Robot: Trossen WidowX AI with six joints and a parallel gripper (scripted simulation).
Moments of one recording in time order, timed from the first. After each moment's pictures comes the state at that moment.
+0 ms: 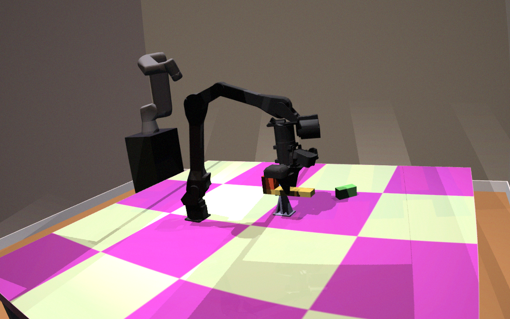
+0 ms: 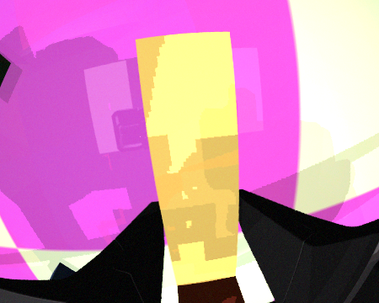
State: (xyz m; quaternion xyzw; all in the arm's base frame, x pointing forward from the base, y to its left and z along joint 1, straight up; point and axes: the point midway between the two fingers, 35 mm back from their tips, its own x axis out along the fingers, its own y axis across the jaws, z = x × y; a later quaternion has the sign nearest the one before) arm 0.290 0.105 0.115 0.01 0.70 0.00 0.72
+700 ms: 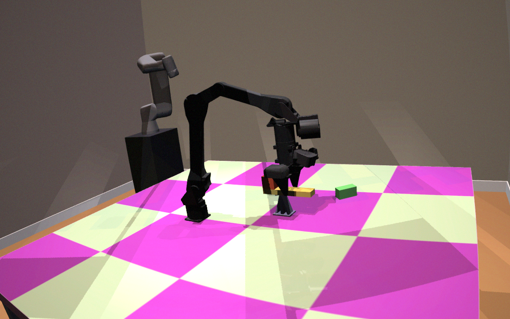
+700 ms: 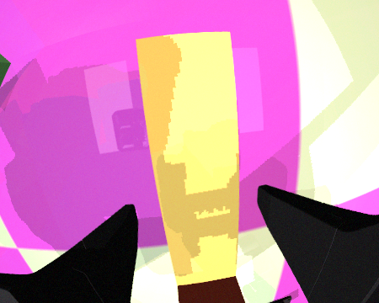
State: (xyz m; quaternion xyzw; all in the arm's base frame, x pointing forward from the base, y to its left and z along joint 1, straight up) arm 0.290 0.105 0.115 0.01 0.70 0.00 0.72
